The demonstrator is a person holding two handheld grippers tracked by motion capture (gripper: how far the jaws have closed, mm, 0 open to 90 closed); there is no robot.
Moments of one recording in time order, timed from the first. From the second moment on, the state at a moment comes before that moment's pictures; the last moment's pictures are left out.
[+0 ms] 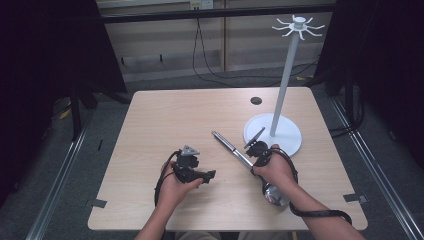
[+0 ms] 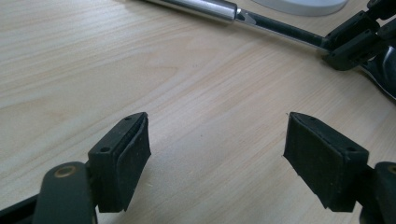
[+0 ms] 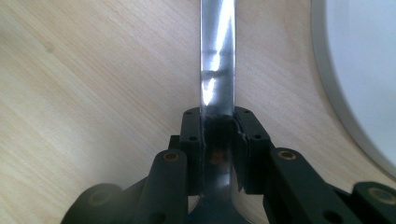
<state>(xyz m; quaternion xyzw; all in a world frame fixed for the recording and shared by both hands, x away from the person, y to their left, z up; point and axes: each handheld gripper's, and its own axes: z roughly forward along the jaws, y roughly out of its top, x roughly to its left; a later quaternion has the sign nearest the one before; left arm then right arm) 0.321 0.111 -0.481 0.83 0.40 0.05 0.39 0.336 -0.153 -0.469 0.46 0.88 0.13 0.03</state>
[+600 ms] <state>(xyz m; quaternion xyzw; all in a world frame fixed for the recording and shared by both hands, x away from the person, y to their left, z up) 0.323 0.114 -0.480 0.82 0.40 0.06 0.41 0.312 -0.185 -0.437 0.47 0.84 0.28 0.07</state>
